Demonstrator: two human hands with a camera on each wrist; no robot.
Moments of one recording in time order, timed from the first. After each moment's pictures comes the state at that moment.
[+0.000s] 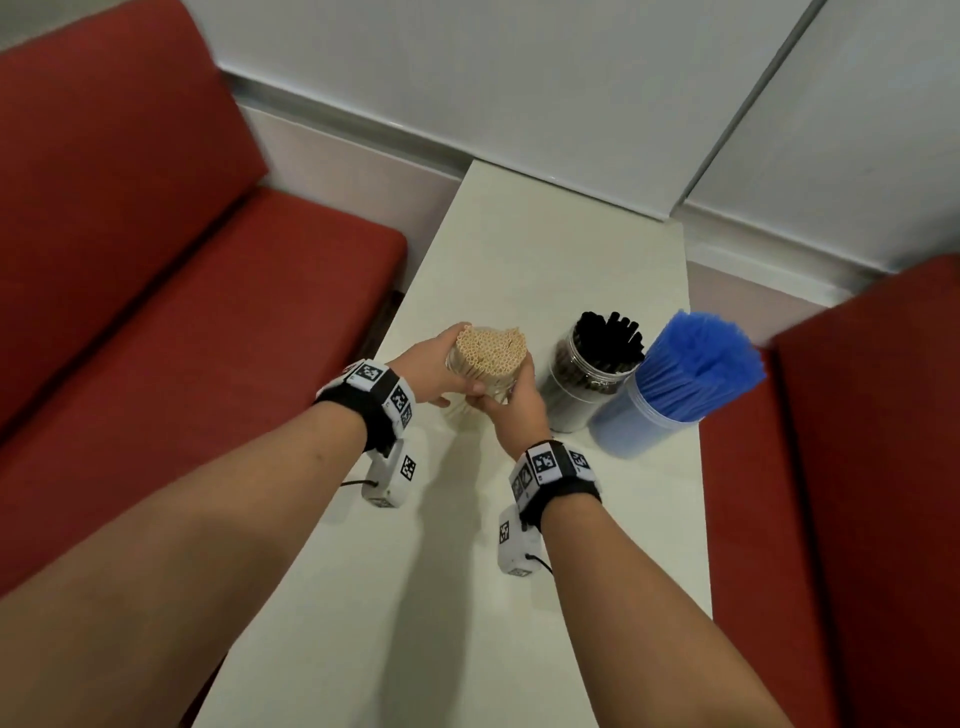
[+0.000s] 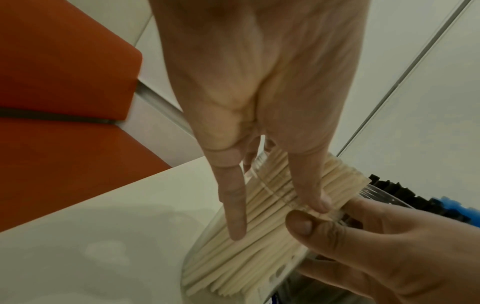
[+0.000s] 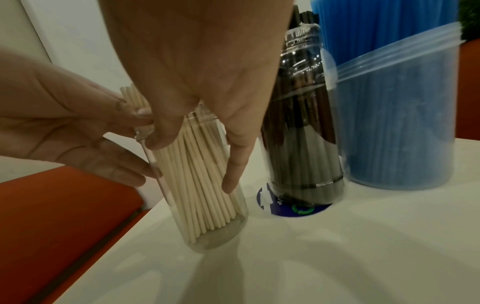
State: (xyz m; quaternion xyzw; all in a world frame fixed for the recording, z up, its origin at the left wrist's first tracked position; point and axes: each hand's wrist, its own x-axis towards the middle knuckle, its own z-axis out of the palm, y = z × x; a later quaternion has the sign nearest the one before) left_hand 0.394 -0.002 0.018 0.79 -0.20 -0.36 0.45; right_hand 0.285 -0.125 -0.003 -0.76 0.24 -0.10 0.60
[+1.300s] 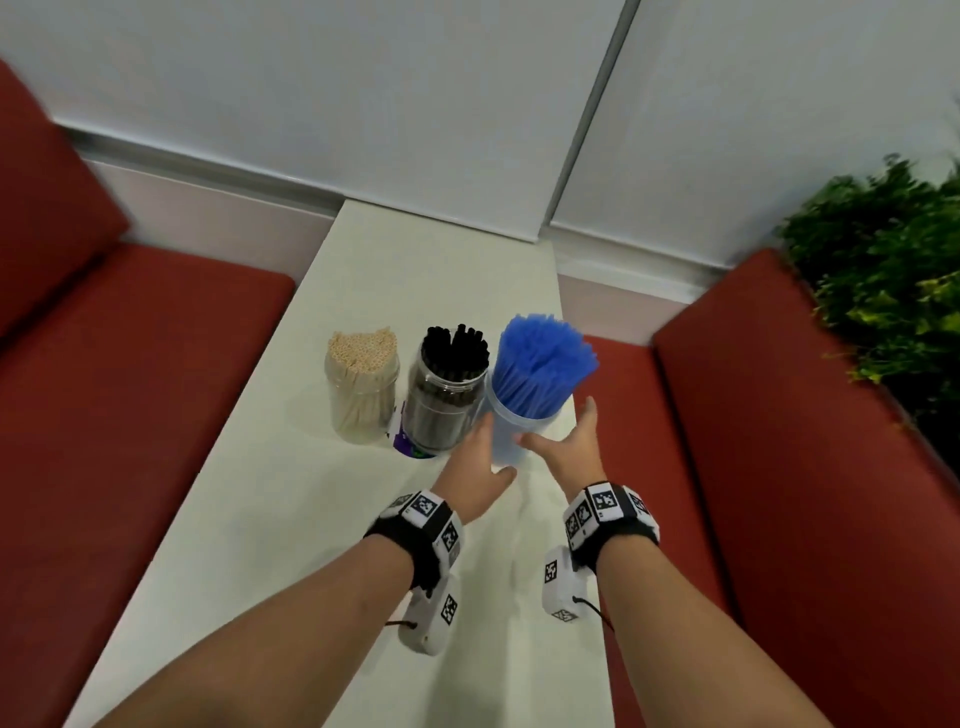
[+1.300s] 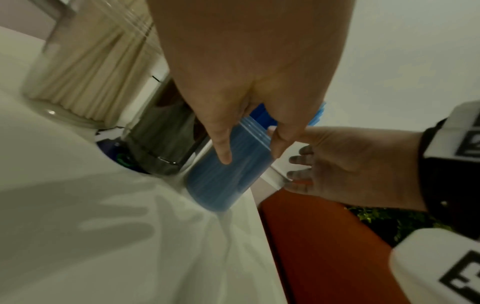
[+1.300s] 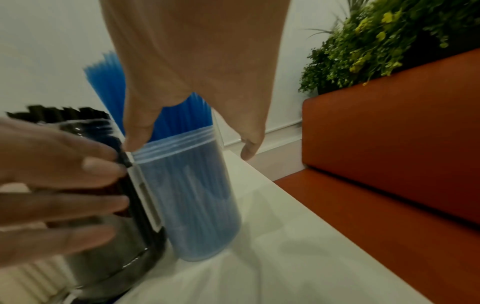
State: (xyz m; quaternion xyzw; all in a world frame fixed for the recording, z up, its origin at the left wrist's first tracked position) left_hand 0.213 -0.167 -0.007 0.73 -0.34 -0.27 0.52; right_hand 0.139 -0.311 0.012 -0.72 0.41 -0.17 0.53
